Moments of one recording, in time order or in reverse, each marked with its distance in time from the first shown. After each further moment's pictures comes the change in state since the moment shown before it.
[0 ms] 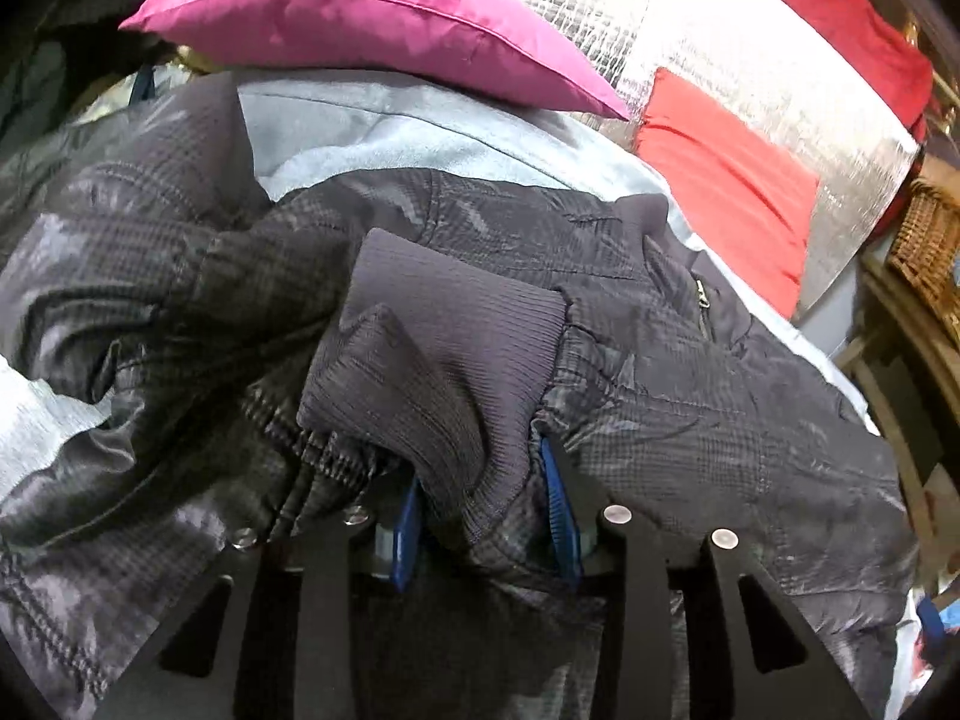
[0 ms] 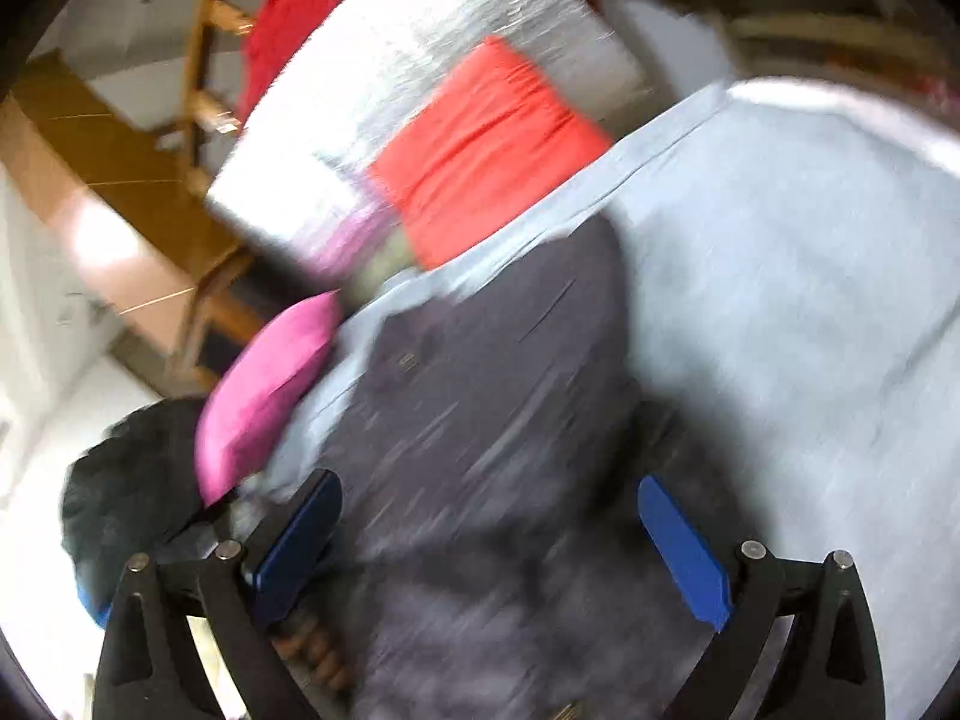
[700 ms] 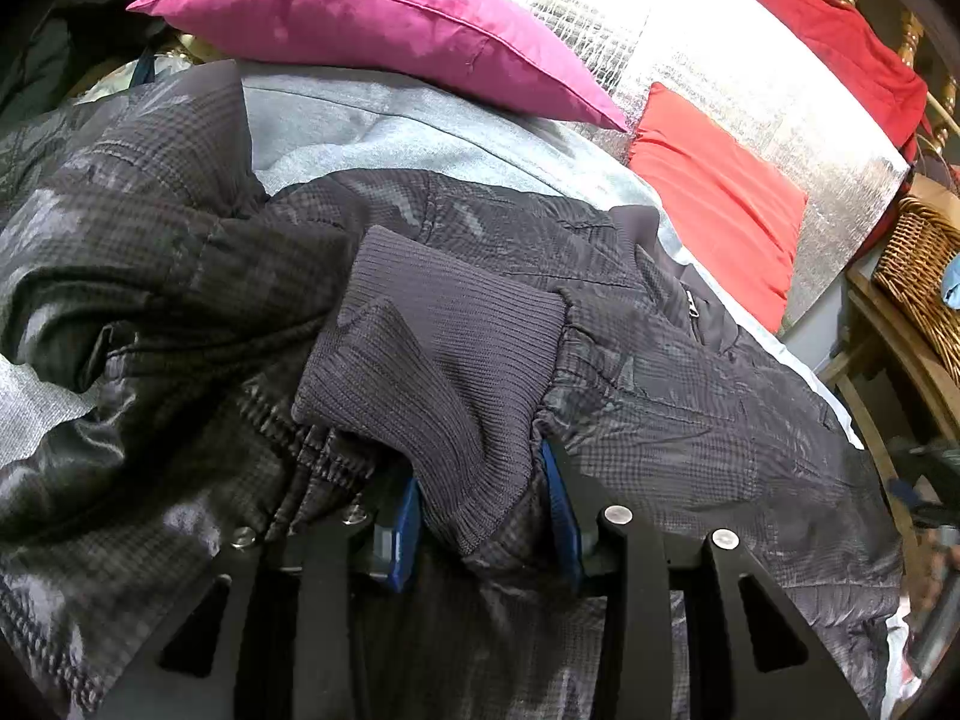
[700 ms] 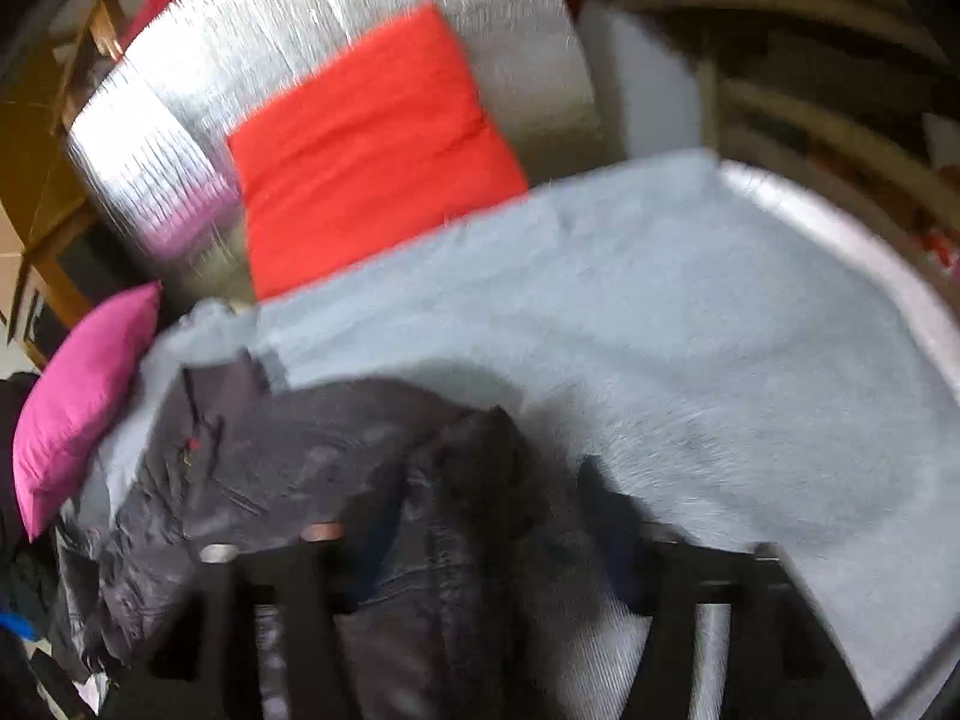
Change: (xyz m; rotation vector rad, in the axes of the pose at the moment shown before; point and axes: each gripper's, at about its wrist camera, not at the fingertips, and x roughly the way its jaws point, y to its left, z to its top) left arm -0.013 0.014 -0.007 -0.022 -0.025 -0.044; right arm 0.102 0.005 0.104 -0.198 0.011 -0.331
